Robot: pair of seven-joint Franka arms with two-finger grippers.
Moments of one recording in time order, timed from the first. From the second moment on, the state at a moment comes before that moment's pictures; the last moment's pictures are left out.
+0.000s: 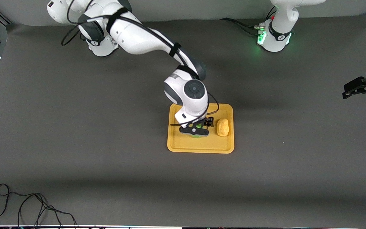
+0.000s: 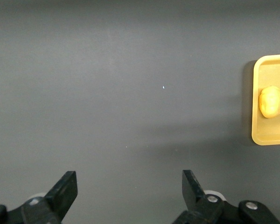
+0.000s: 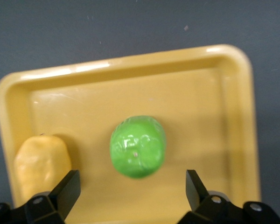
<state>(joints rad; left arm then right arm) 0.00 0.00 0.07 -1.66 0.01 1.66 0.17 0.81 0.93 -0.04 -0.98 0.00 1.96 0.98</state>
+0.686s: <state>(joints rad) -0.01 0.01 0.08 -1.66 0.01 1.65 0.18 0.59 0.36 -0.11 -1.16 -0.01 1.47 0.62</state>
